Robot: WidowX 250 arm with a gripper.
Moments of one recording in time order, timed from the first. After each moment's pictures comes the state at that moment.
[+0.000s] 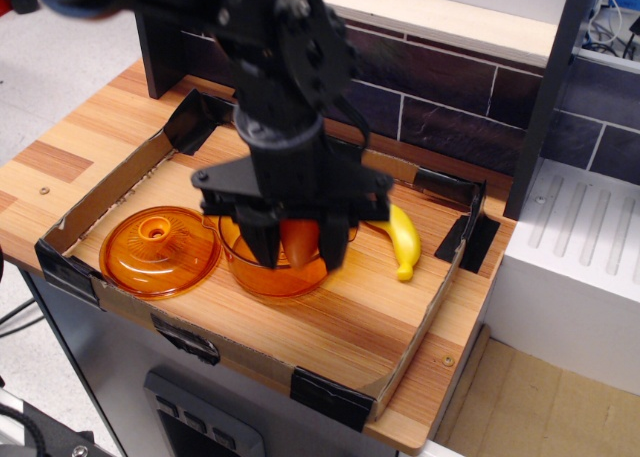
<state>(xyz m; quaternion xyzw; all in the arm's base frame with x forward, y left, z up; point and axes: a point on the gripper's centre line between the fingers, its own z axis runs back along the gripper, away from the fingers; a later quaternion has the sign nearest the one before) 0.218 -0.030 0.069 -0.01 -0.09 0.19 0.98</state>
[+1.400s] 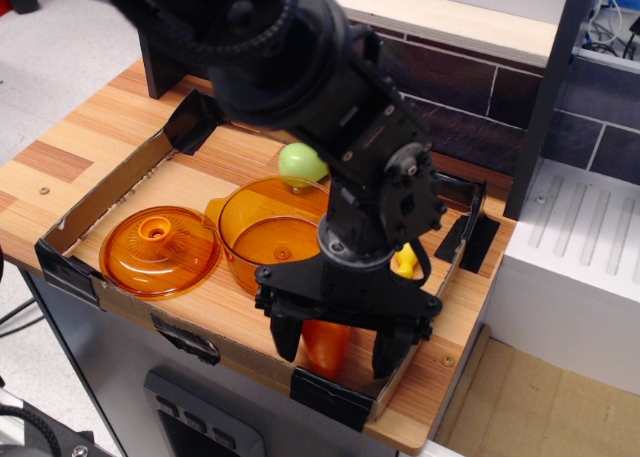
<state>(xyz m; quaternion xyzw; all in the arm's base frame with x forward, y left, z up) 0.209 -0.060 0.010 0.04 -0.02 0.18 0.98</state>
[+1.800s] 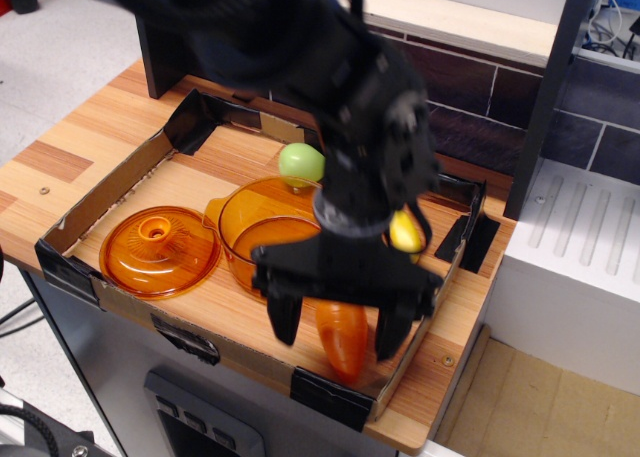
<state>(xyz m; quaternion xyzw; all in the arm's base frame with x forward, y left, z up) 0.210 -0.055 0.037 0.01 -0.01 0.19 0.98</state>
